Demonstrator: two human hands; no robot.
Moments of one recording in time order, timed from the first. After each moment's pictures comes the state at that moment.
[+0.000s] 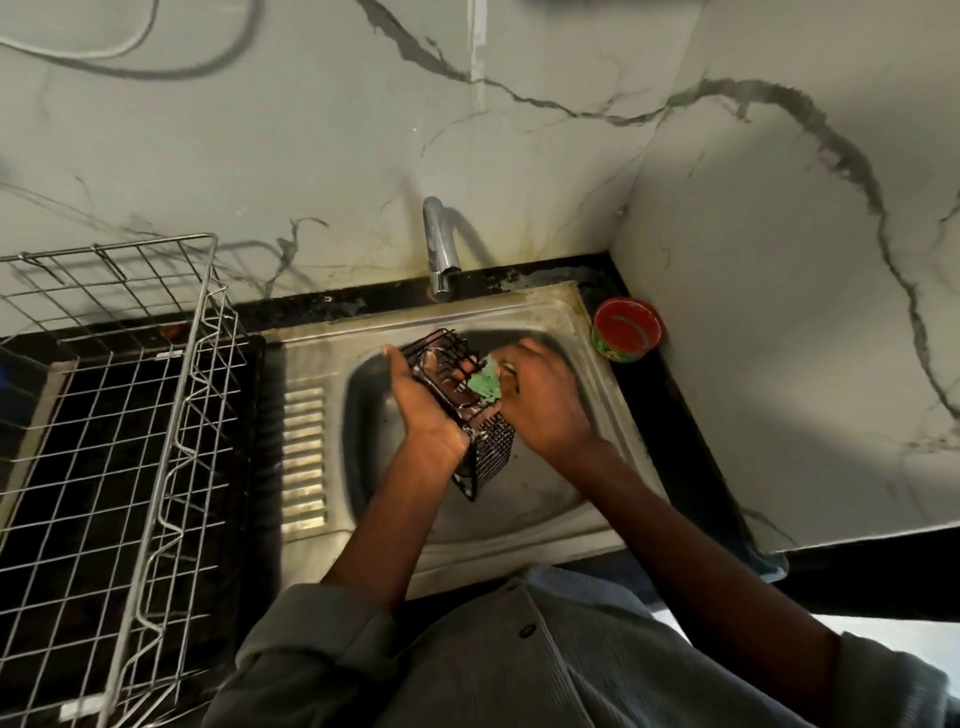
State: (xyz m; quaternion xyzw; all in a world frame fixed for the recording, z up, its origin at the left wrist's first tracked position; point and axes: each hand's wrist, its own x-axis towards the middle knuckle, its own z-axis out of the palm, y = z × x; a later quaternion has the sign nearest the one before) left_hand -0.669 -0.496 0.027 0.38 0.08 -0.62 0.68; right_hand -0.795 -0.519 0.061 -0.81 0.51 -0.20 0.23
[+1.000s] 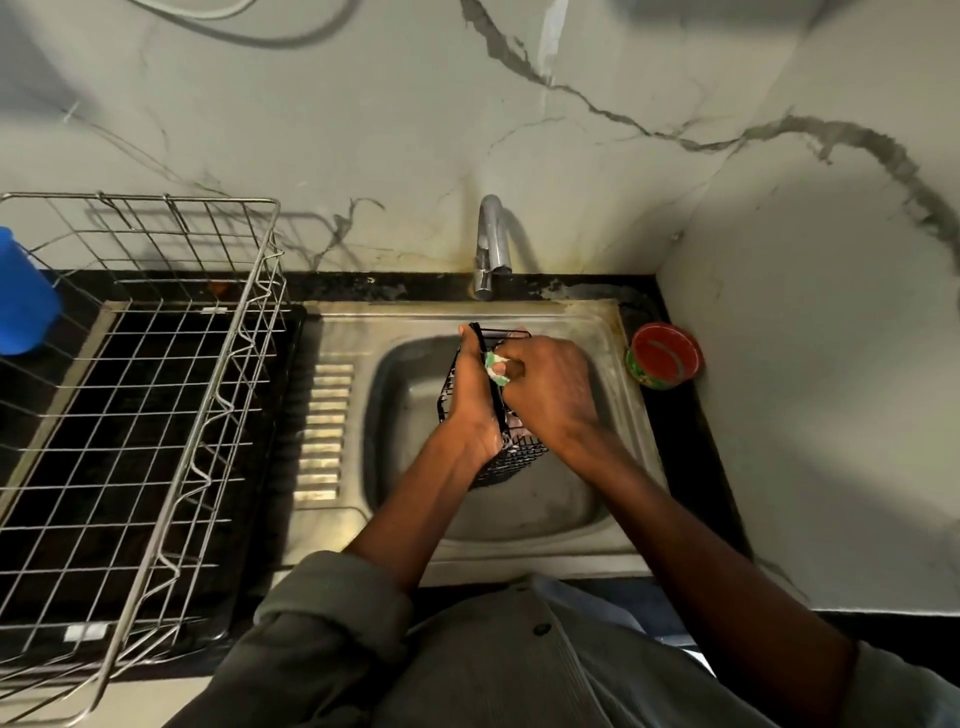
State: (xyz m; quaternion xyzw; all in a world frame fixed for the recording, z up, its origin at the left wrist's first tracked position) left_hand -0.682 -0.499 0.035 0.43 0.03 -0.64 0.64; right_hand -0.763 -0.518 0.096 -0.84 0.47 -0.16 0.20
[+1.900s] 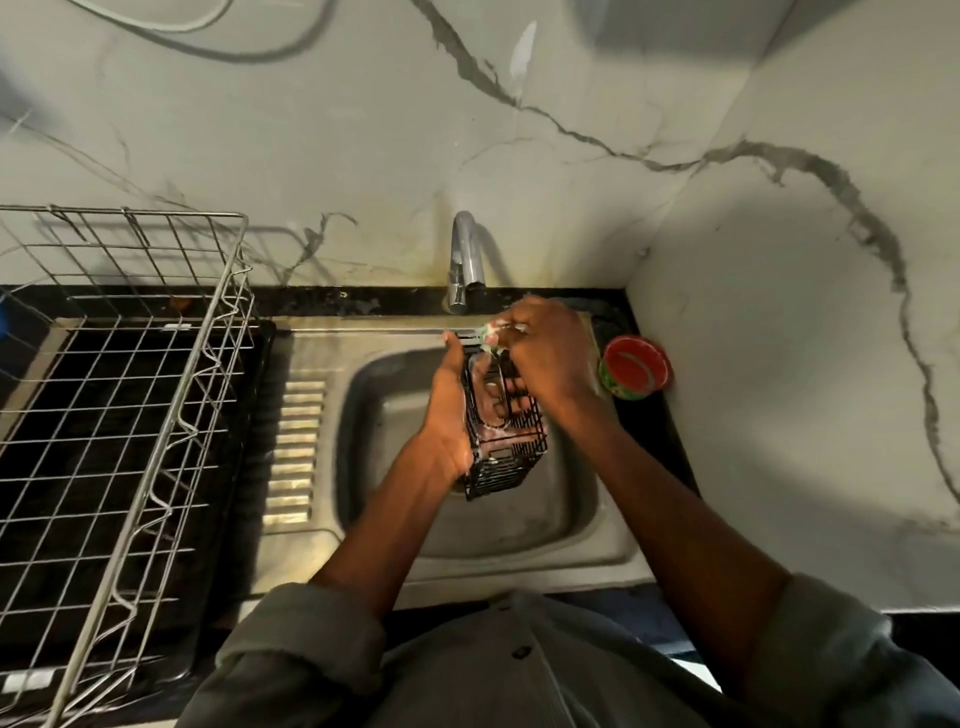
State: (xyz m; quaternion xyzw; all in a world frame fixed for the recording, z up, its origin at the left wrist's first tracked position) left_hand -0.673 -0.502 0.036 0.39 -0.01 -0.70 0.60; right_hand -0.765 -0.575 0.101 -0.82 0.48 -0.24 0.20
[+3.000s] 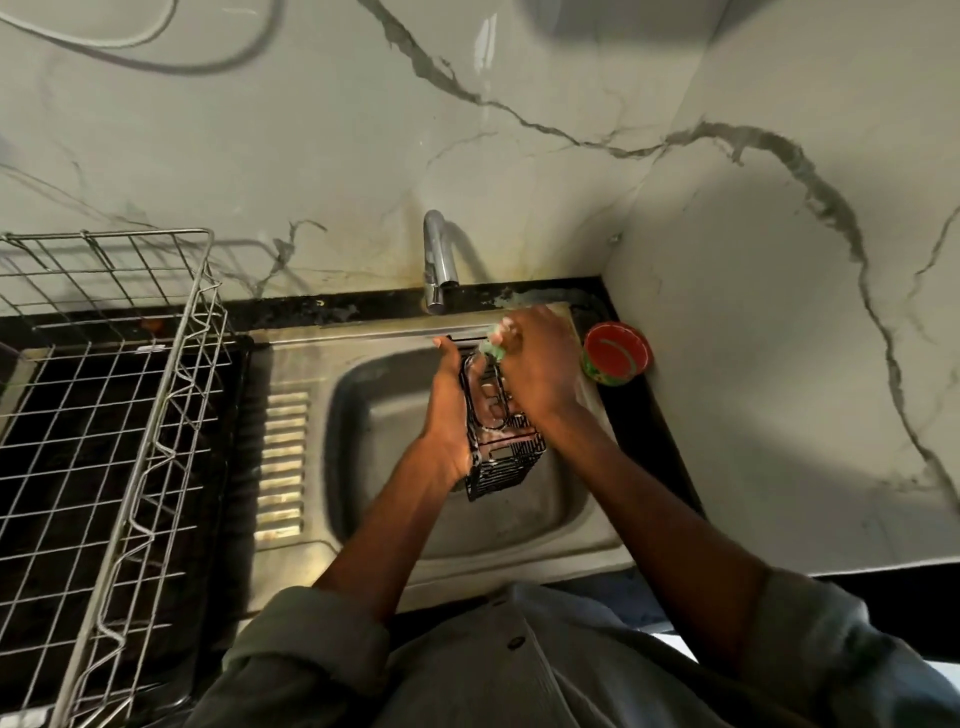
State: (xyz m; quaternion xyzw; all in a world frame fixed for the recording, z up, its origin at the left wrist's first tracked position) left_hand -0.695 -0.499 0.046 0.43 -0.06 -0.69 0.58; right_hand -0.780 -0.562 0.083 -0.79 0.55 -0.23 0.12
